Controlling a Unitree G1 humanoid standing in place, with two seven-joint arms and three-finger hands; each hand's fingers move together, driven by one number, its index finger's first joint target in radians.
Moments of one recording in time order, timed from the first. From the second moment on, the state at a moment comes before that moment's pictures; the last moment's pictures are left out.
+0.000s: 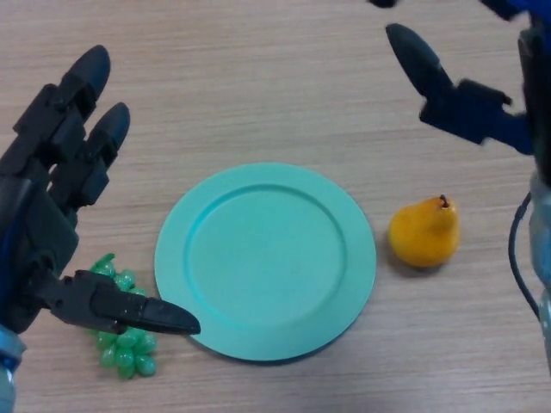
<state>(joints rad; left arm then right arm) 0.05 0.25 0.25 -0.84 -0.31 0.53 -0.22 -0.43 -0.21 0.05 -0.39 -0.41 -0.26 -0.03</state>
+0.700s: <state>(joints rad) 0.07 0.24 0.24 -0.83 -0.30 0.52 -0.23 -0.38 -0.19 0.07 -0.48 0.16 0.33 0.11</state>
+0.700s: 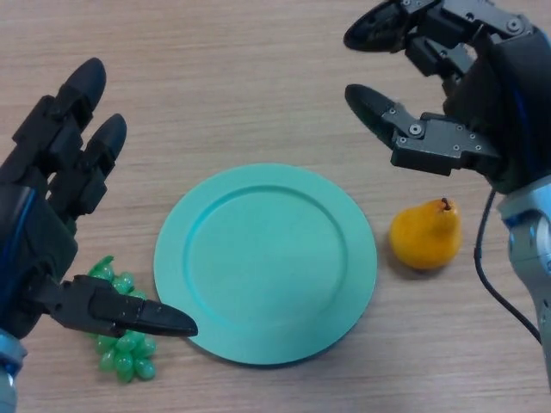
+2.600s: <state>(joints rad) 0.04 0.27 0.39 -0.87 -0.50 0.52 -0.16 -0.43 -0.21 0.05 -0.37 0.09 0.36 0.05</state>
